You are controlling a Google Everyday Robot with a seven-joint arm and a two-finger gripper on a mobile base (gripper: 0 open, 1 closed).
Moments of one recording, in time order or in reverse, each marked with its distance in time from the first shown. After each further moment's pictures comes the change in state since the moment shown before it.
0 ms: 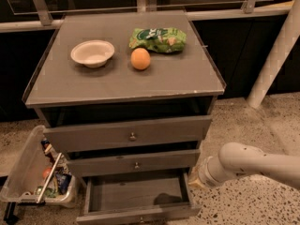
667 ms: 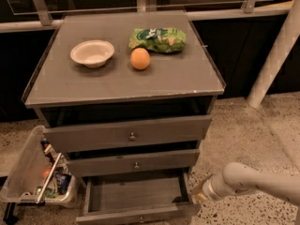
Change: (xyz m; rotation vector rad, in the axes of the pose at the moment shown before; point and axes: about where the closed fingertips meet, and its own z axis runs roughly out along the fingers) arm 0.082 -0.014 0.105 -0.023 -0.036 0.126
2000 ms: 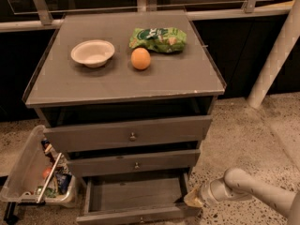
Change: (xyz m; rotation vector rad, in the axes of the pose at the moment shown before) arm 0.024 0.005 0.072 -0.224 -0.189 0.038
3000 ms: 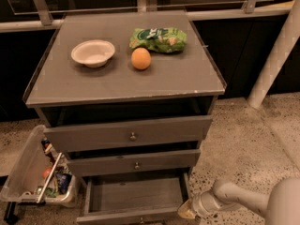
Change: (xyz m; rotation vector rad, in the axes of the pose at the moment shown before) arm 0.042 0.007 0.076 -0.032 0.048 0.015
